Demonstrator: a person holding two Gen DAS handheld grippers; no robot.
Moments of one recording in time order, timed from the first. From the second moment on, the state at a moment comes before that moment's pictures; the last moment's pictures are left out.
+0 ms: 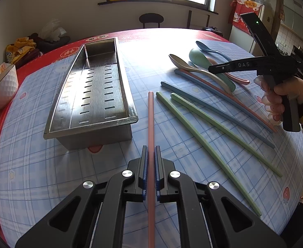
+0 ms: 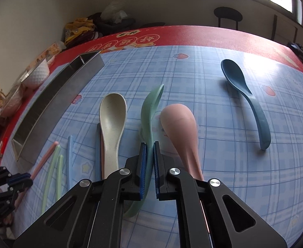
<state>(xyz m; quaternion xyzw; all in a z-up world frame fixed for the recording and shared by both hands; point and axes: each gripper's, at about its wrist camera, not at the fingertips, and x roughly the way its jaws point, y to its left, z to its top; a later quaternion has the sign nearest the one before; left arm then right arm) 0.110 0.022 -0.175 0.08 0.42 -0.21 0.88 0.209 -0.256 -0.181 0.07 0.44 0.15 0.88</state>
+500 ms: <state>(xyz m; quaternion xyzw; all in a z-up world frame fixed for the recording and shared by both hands) 0.110 0.022 -0.174 0.08 0.42 -0.21 0.88 0.139 -0.273 -0.163 0.17 0.35 0.18 0.90</state>
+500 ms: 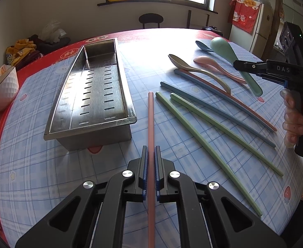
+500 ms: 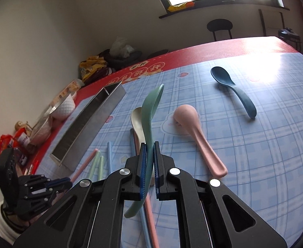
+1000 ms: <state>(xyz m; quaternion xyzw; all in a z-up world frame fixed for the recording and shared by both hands) 0.101 0.041 -0.136 0.00 0.42 -0.25 0.87 0.136 -0.278 -0.170 0.19 0.34 0.20 0.90</state>
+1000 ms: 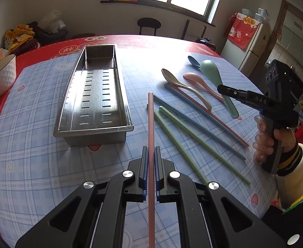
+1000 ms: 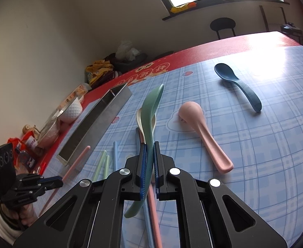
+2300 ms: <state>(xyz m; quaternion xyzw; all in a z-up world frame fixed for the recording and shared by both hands) 0.254 0.043 -0.101 -0.02 0.40 -0.17 0.90 0.137 -0.285 -0.175 0.21 0.34 0.18 0.90</state>
